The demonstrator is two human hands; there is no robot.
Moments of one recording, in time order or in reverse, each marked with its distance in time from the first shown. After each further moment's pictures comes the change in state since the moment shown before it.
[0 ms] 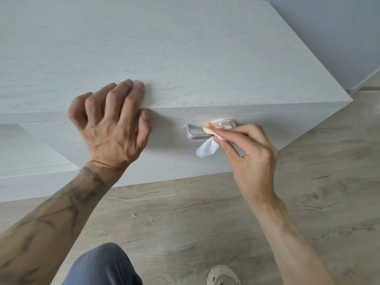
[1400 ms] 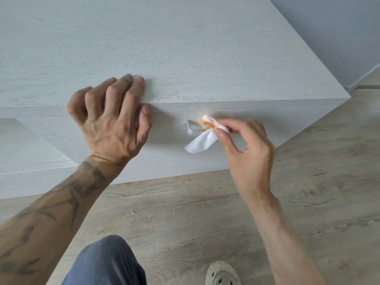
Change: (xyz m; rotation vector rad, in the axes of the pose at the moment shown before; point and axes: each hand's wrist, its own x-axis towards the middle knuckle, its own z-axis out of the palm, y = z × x) left_hand 0.002 0.000 0.000 0.007 -0.007 -0.007; right_hand -0.001 -0.009 0.007 0.032 0.043 0.063
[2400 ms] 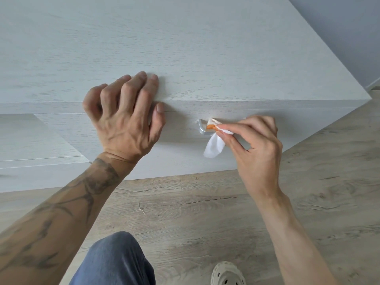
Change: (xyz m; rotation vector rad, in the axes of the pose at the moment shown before) left_hand 0.000 0.001 0.001 0.019 -0.014 -0.008; right_hand 0.006 0.004 0.007 -0.116 -0.058 -0.063
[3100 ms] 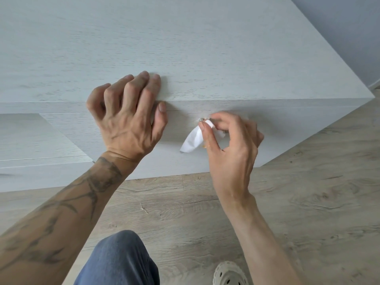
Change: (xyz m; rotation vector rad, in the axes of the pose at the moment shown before) left_hand 0.000 0.000 0.002 -0.003 0.005 0.002; right_hand -0.010 -0.045 0.041 -0.019 0.195 0.159
